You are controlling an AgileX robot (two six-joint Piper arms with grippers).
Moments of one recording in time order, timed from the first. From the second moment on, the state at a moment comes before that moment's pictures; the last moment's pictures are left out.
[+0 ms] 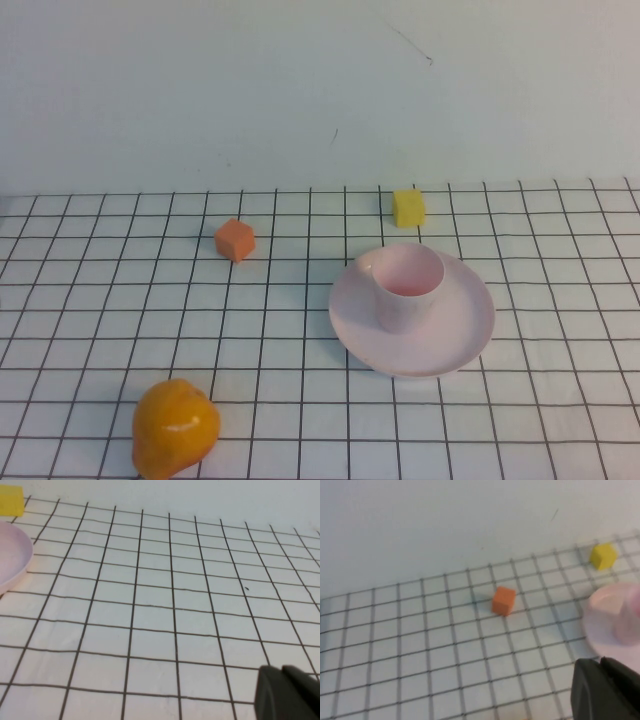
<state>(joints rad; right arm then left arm) -0.07 -0.01 0.03 -0.03 0.43 -0.13 -0.53 0.77 -1.08 0.32 0.95 -0.38</state>
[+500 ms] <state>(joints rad) -0.07 -0.01 0.03 -0.03 0.43 -0.13 -0.11 0.22 -0.22 0.10 0.03 -0.46</state>
